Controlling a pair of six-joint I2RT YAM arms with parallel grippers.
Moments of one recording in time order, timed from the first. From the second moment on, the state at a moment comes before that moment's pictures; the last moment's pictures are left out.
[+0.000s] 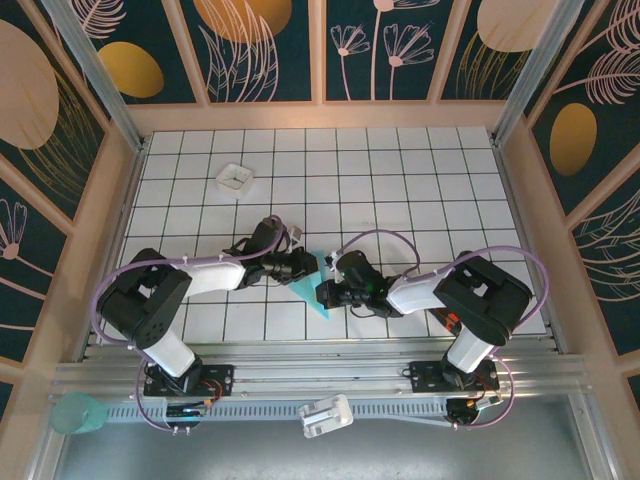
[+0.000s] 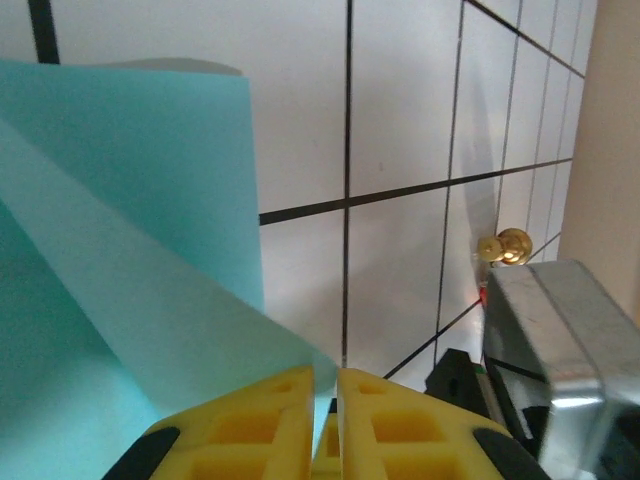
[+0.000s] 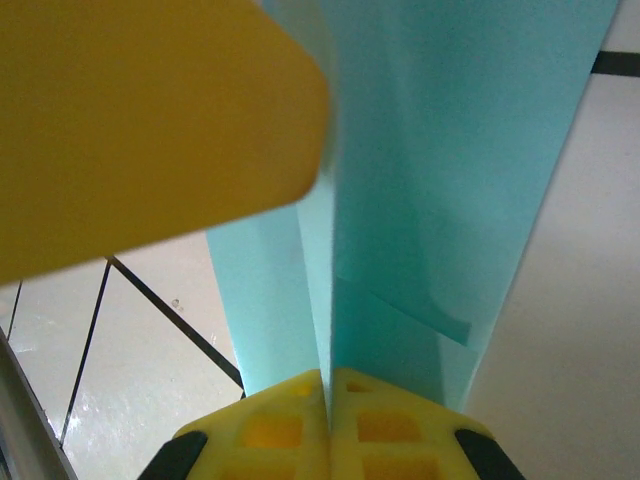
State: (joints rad) left arm -0.64 1.64 0.70 0.15 0.51 -0.97; right arm 0.91 1.65 0.53 0.37 -0.24 0.70
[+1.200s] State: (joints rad) left arm -0.60 1.76 0.71 0.16 0.46 -0.91; right arm 0.91 1.64 0.53 0.37 -0.24 0.71
